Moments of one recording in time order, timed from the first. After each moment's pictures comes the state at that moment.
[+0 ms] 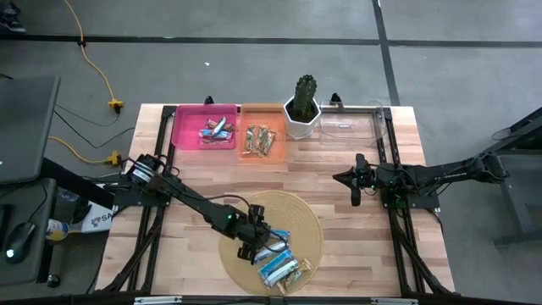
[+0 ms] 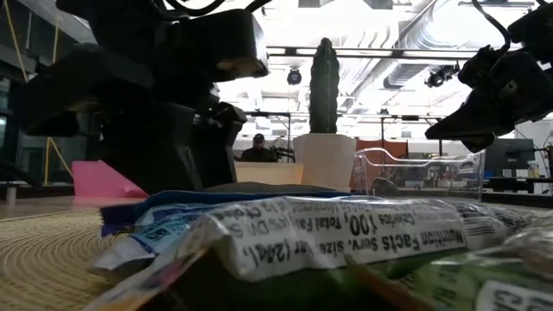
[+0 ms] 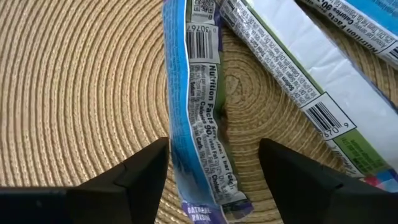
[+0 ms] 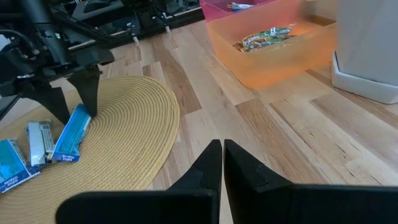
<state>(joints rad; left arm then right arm) -0.45 1.93 1.17 -0.31 -0.22 -0.16 0.06 0.40 0.01 0.07 0.23 0.33</state>
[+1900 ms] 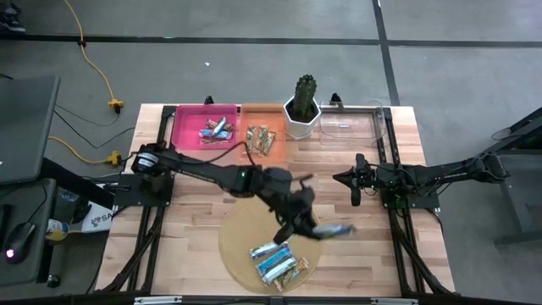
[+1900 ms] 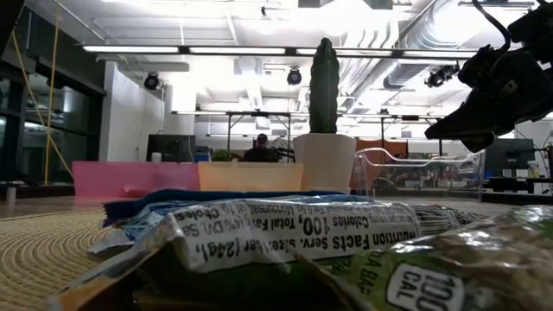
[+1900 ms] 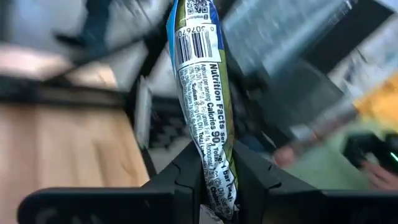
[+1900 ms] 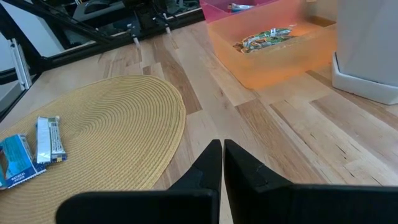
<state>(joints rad) -0.21 1.90 1.72 0.00 0.46 -0.45 0.06 0.40 0.01 0.07 0.23 0.34</state>
